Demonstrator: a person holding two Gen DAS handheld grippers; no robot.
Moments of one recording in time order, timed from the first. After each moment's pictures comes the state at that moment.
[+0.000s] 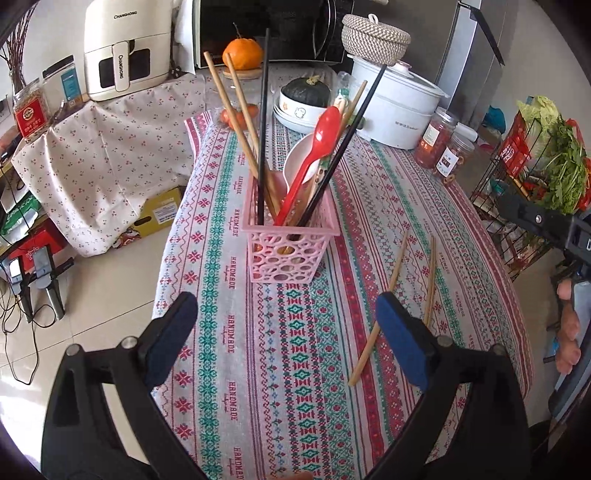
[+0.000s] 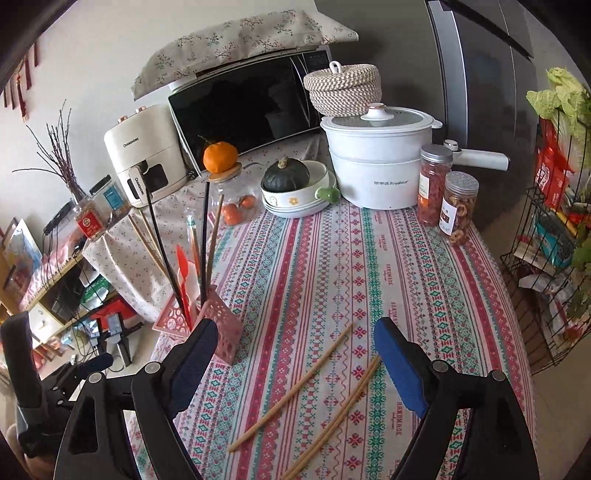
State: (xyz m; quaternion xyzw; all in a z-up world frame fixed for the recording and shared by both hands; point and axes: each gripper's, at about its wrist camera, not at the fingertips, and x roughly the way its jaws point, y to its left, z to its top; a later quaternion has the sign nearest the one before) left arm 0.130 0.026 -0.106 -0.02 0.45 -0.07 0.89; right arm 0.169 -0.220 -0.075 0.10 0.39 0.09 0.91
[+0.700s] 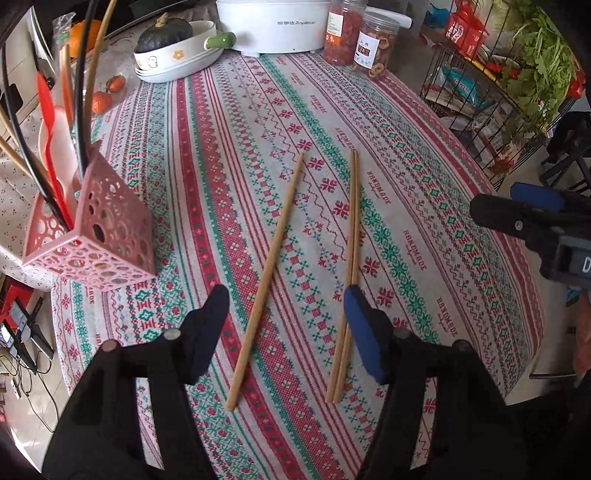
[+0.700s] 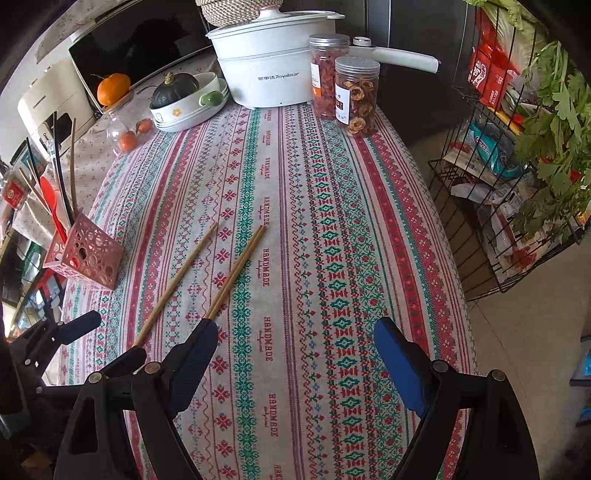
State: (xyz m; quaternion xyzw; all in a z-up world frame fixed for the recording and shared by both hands) left arm 0.168 -0.116 -0.163 0.10 0.55 -0.16 0.81; right arm 0.164 -0.308 -0.147 0.07 0.54 -0.01 0.84
